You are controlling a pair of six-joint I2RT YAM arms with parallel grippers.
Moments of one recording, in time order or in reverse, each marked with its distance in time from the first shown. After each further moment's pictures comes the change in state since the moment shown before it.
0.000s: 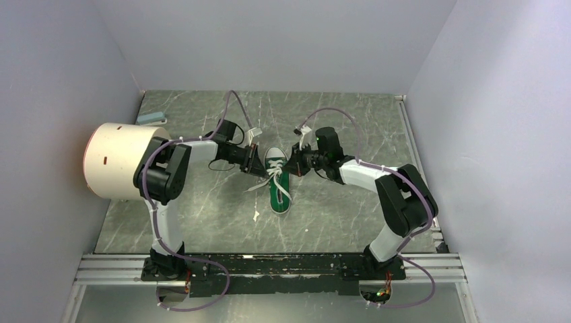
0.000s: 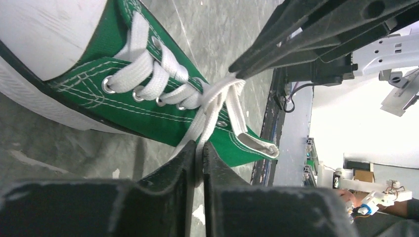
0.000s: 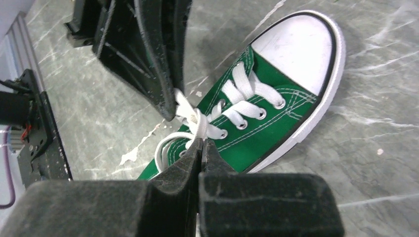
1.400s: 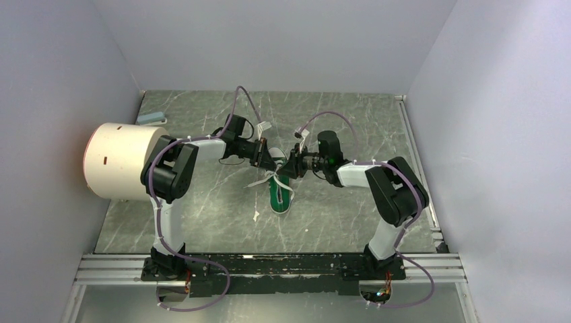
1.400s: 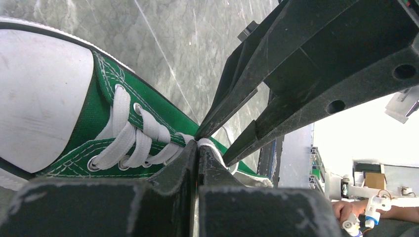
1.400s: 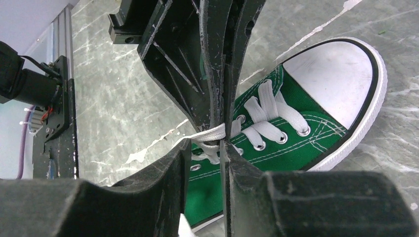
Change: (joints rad) left arm -0.067 0.034 0.074 0.136 -0.017 -0.117; right arm -0.020 0.098 -0.032 0.232 -0.169 0.008
